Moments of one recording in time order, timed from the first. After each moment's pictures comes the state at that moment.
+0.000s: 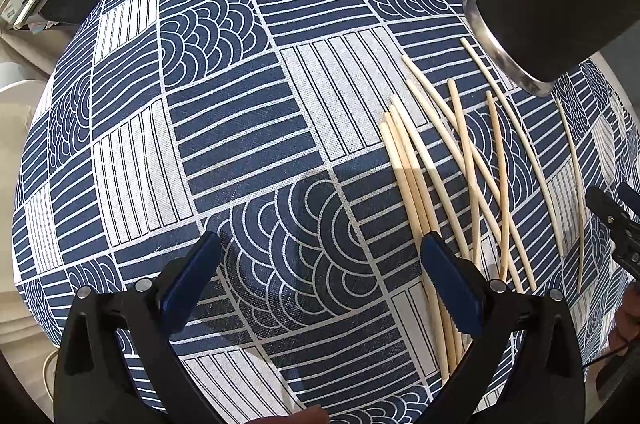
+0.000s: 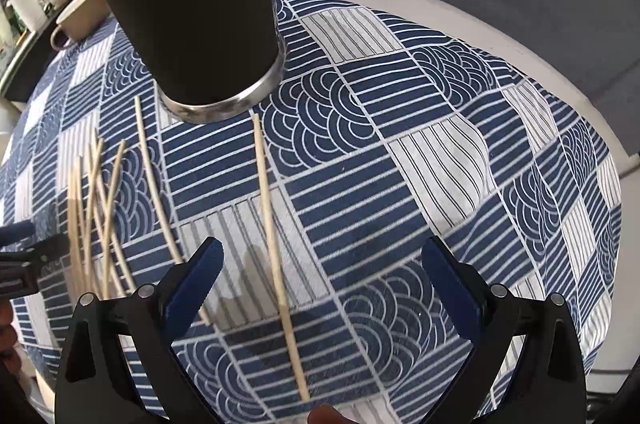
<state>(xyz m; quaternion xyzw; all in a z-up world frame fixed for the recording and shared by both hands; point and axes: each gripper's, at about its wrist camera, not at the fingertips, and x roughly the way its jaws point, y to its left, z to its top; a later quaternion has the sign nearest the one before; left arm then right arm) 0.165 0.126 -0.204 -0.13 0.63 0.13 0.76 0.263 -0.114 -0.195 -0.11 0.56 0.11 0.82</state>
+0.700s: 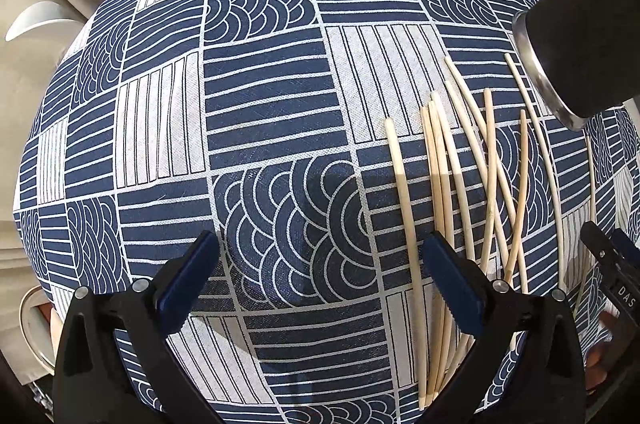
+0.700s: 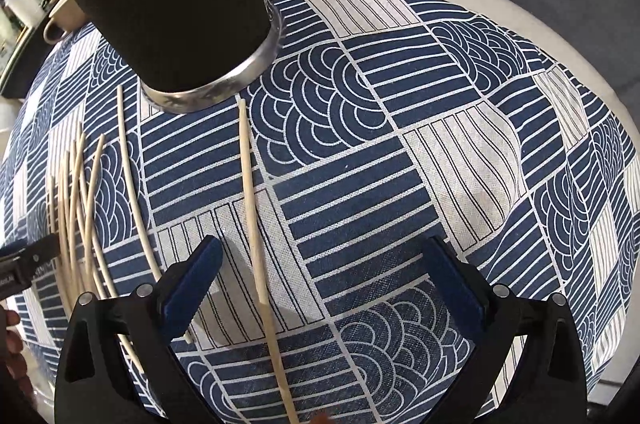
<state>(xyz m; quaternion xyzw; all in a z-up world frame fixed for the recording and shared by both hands) 0.156 0.129 -0.224 -0.18 0.63 0.22 0.72 0.292 -0.124 -0.221 -0.10 0.59 0.13 0.79</state>
